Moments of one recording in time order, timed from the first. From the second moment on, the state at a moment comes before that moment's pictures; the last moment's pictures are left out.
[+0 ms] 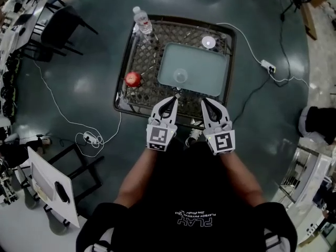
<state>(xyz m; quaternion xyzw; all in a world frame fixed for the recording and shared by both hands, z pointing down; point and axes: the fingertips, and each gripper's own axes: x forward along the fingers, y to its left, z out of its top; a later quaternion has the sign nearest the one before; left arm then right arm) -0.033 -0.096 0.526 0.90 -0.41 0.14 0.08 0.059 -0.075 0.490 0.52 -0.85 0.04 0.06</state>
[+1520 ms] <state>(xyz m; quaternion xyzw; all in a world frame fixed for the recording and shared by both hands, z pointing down) -0.003 -0.189 0.700 0.86 -0.40 0.29 0.13 0.060 -0.086 0.595 0.55 -0.81 0.14 0.15</state>
